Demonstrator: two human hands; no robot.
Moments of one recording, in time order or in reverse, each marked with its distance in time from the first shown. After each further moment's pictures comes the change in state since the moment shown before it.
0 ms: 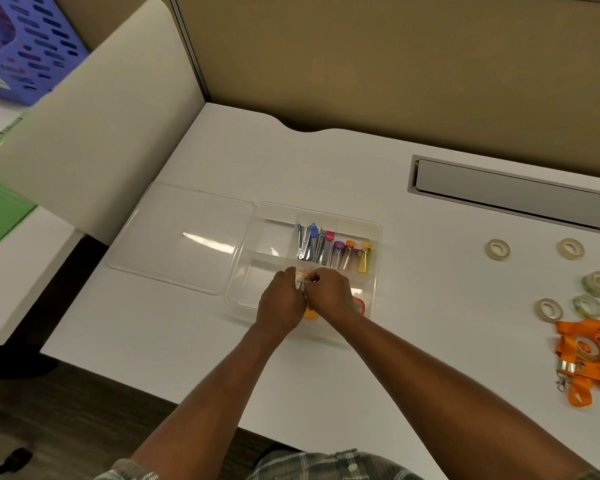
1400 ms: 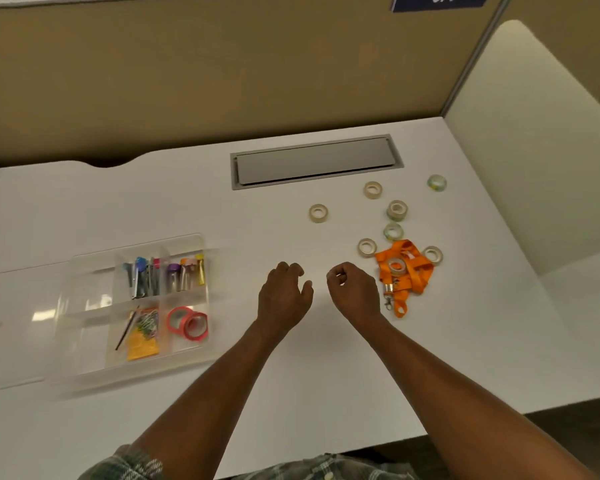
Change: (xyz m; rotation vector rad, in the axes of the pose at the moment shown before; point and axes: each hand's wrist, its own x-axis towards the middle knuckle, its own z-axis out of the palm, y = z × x) left_hand -0.047 0.239 0.167 0.108 -0.160 0.419; right_hand -0.080 0.249 -0.219 0.174 0.488 0.299
